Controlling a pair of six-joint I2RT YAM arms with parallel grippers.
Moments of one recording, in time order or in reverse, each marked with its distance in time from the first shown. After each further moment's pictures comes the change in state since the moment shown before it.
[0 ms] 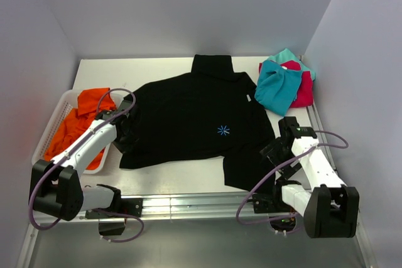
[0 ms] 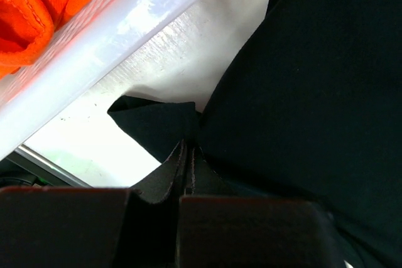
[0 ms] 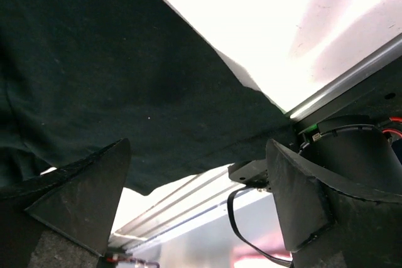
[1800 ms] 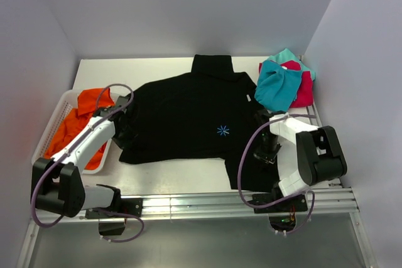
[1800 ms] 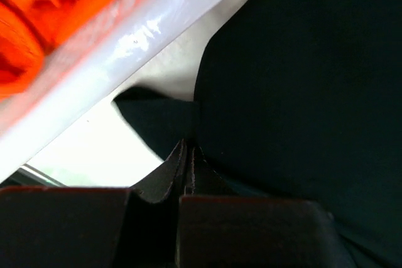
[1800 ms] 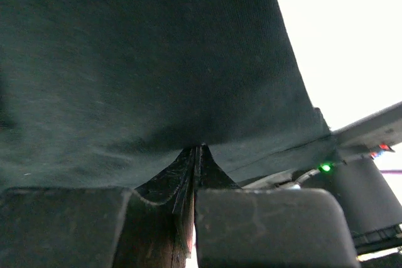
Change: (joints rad) left arm 0.046 0.023 0.001 0.068 0.029 0.063; right arm 0.242 0.481 0.114 0.120 0.068 -0.050
